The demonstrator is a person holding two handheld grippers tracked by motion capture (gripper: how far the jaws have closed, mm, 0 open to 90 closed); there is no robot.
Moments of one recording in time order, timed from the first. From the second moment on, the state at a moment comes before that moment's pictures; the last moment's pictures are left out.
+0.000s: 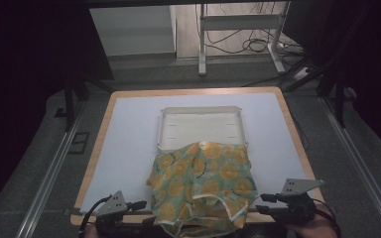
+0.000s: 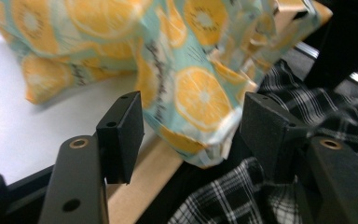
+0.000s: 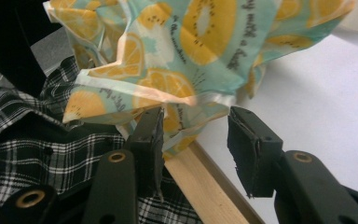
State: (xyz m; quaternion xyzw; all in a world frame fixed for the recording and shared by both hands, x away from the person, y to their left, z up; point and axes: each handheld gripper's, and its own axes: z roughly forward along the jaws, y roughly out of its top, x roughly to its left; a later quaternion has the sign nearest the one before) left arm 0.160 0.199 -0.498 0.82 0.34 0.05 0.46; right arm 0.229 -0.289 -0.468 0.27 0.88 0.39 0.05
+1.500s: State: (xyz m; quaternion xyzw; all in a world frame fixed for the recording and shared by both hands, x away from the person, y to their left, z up) left arm 0.175 0.154 -0.524 0.83 0.36 -0.02 0.43; right arm 0.218 -0.273 -0.481 0.23 0.90 0.38 0.00
